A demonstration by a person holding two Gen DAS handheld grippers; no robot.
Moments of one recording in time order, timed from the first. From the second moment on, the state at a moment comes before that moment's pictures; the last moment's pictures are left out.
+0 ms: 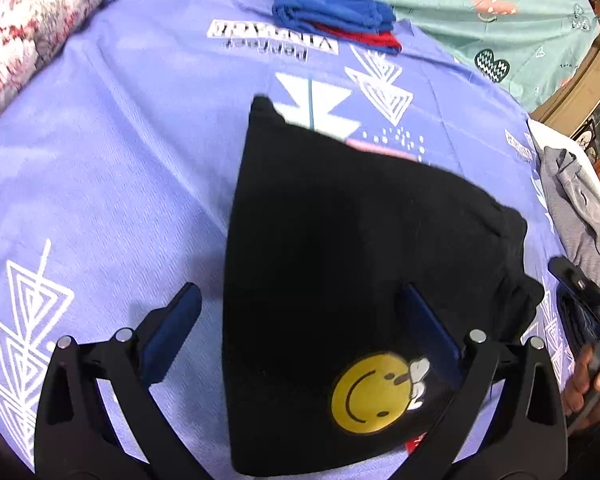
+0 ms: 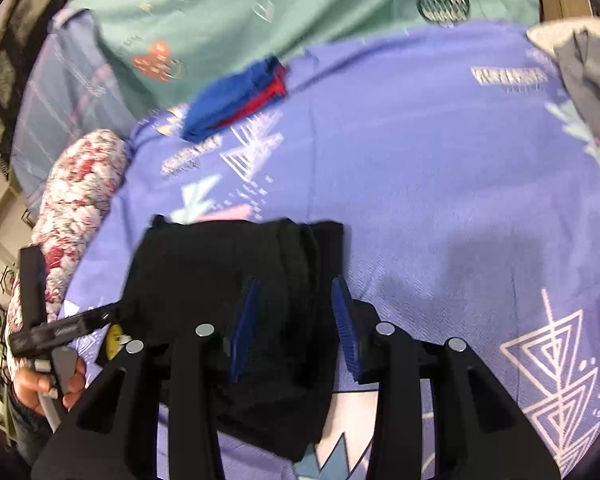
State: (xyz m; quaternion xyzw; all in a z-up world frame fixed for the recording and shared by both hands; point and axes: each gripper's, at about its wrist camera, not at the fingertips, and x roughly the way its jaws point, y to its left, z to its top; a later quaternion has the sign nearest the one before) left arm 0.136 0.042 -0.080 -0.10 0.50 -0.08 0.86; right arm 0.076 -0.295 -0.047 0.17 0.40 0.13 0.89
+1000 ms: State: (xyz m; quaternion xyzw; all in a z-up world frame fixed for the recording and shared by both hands) left arm 0.131 0.035 -0.092 -0.12 0.55 -0.09 0.82; right arm 0.069 -0.255 -0.075 0.10 0.47 0.17 0.86
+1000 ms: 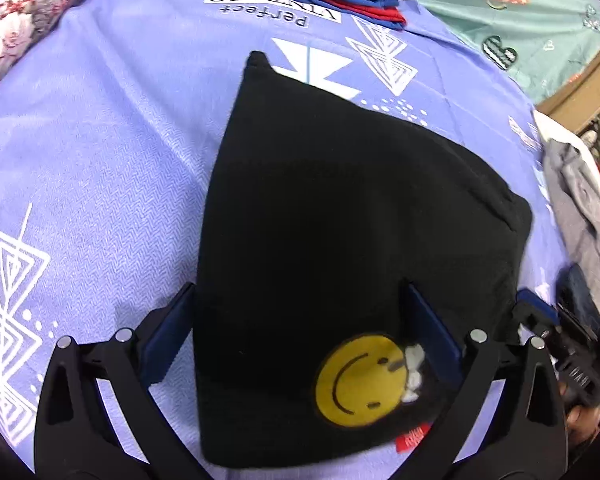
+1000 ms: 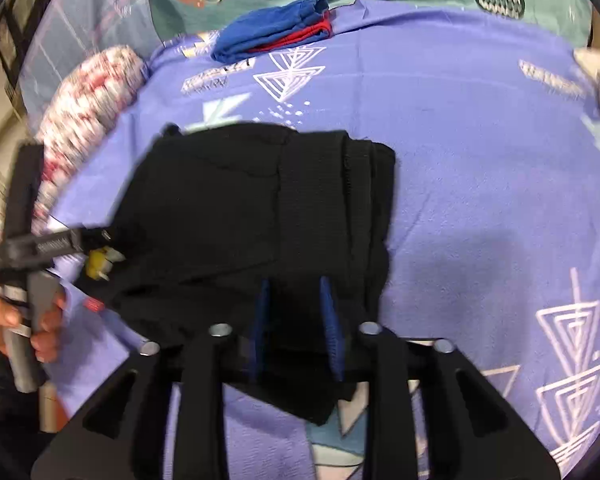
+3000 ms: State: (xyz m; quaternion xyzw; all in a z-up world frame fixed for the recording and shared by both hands) left arm 0.511 0.042 -0.028 -0.09 0.37 -0.04 0.92; right arm 0.511 -0.232 -0.039 0.10 0.36 0.10 0.92
